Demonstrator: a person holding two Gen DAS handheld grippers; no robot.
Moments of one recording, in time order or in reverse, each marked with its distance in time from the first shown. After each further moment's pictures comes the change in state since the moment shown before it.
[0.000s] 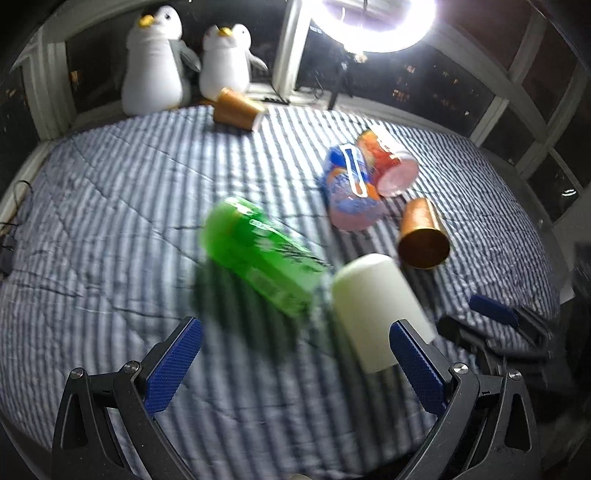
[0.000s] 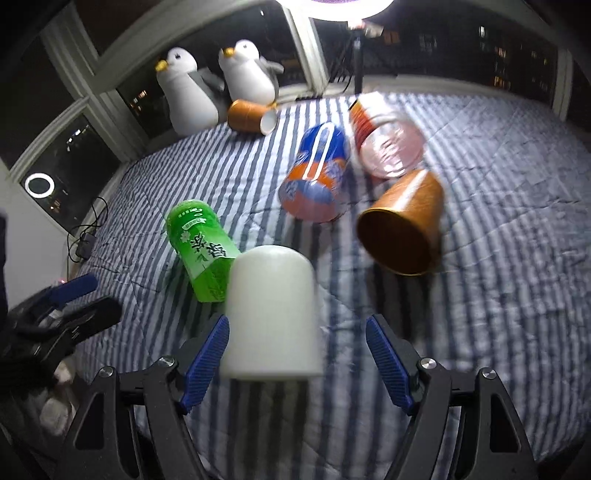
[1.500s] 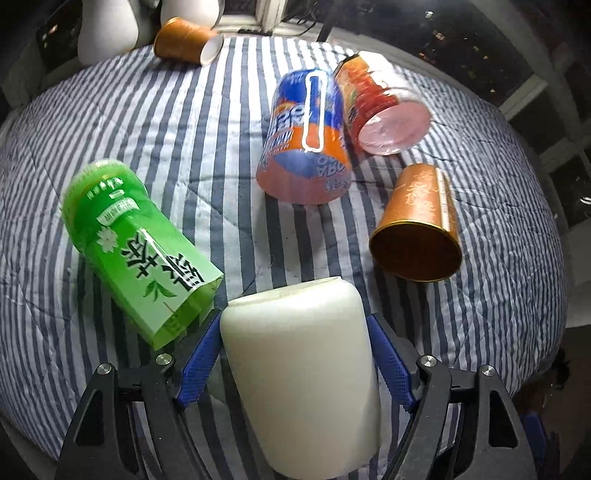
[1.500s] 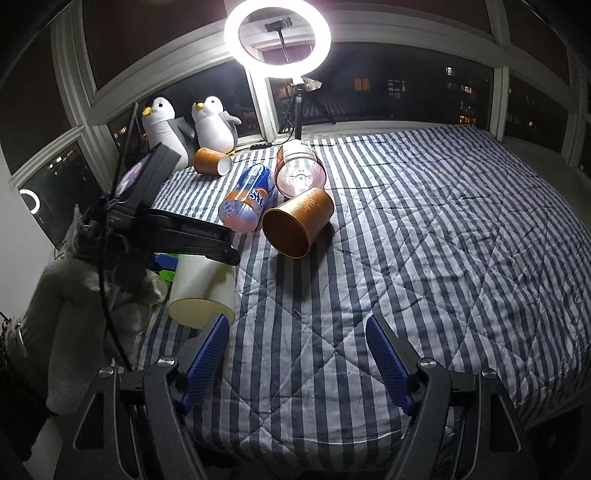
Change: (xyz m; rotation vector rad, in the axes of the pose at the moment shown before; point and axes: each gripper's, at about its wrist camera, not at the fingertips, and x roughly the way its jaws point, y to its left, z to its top) left arm 0.114 -0.073 0.037 -0.068 0.201 0.015; right arm -0.087 -0.058 -0.069 0.024 -0.193 -0.117
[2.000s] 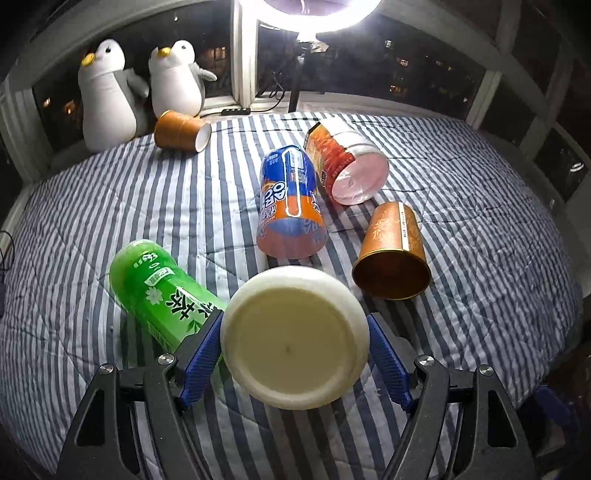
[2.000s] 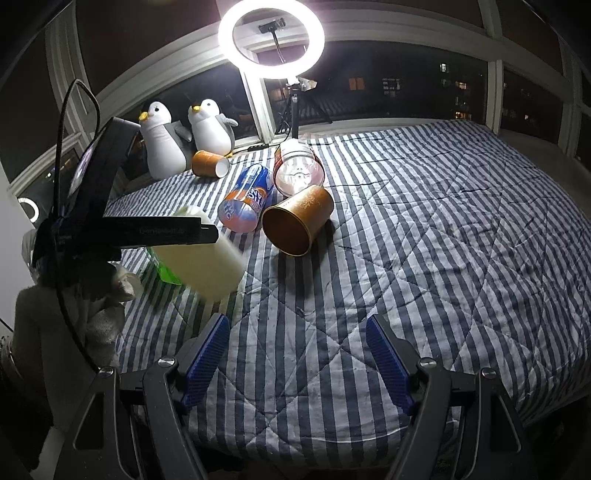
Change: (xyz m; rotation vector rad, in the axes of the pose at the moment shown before) left arm -0.053 -0.016 -0.020 0.173 -0.258 0.072; right arm 0.002 0.001 -0.005 0.031 -0.013 -0.001
